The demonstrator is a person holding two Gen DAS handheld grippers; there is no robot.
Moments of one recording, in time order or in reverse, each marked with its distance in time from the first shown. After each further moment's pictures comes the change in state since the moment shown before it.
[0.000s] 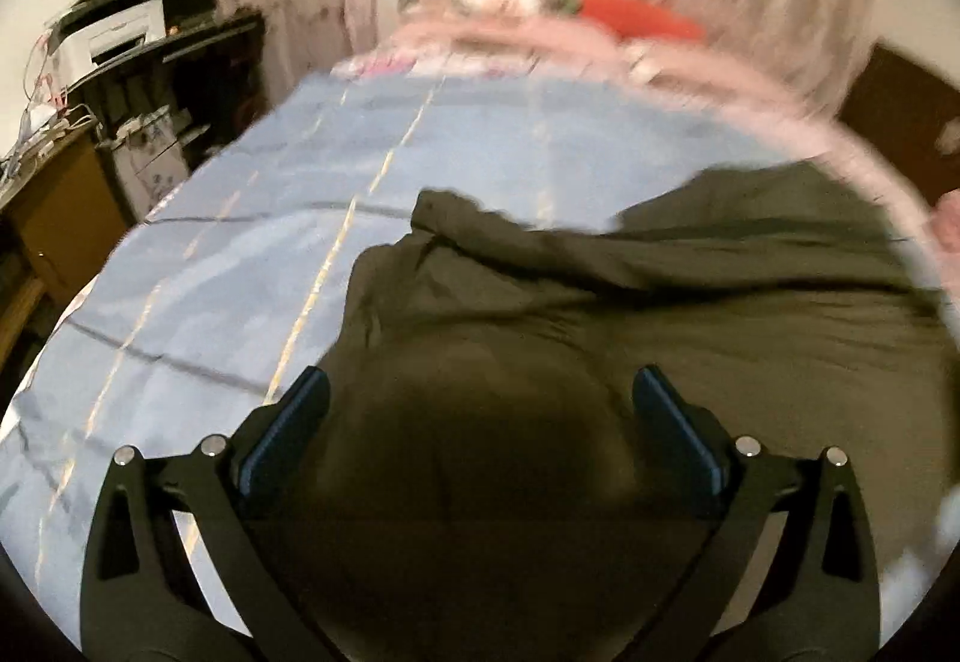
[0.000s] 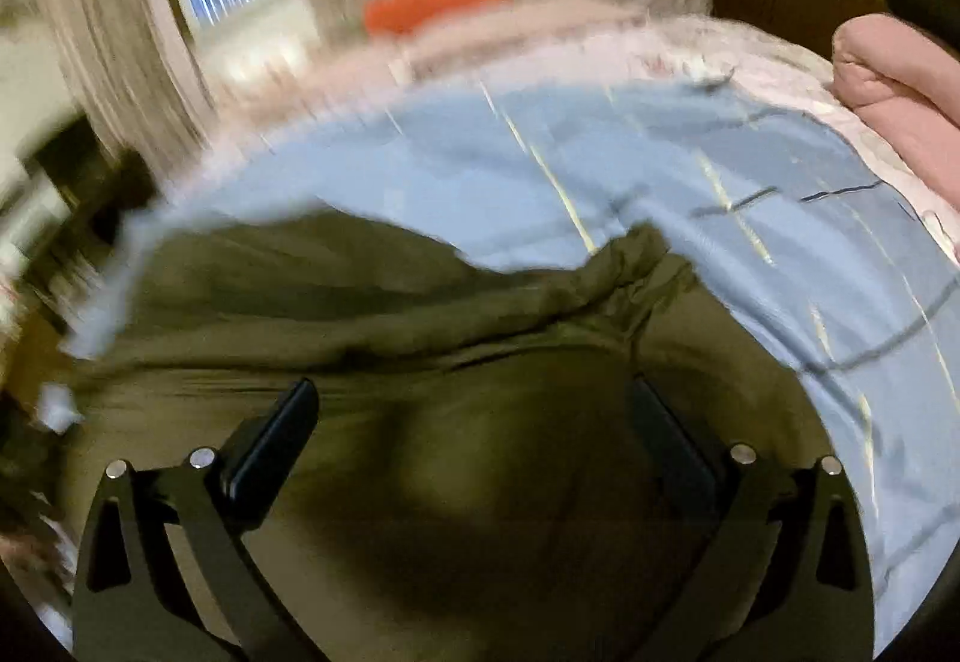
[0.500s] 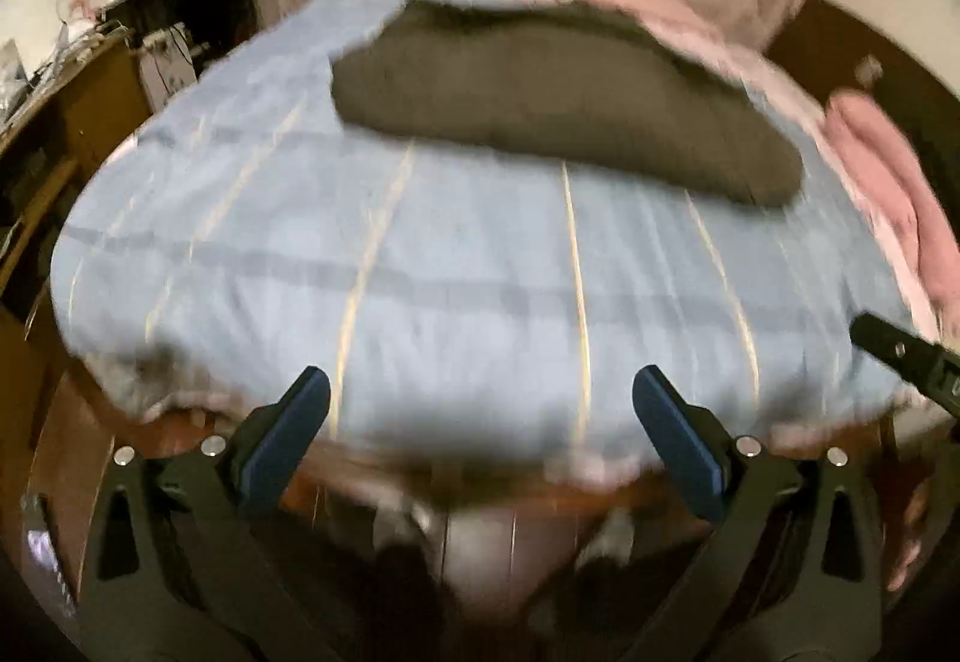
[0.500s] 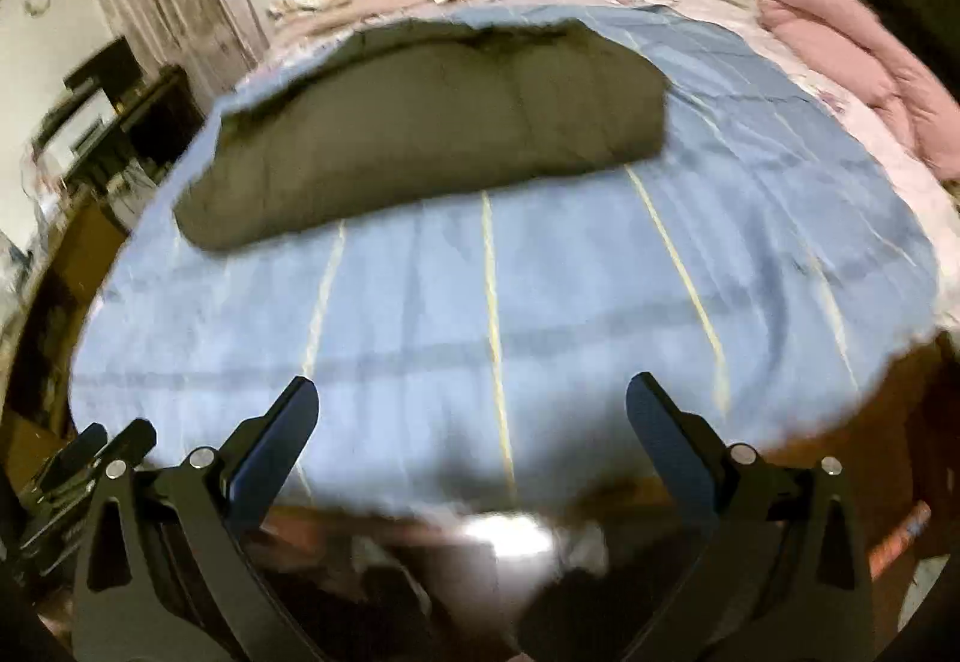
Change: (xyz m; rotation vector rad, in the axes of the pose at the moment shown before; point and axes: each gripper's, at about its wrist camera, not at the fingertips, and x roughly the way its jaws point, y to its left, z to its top) left arm -0.298 -0.044 -0.239 0.014 0.241 -0.076; right arm -0.273 0.065 -0.244 -0.067 0.215 -0.119
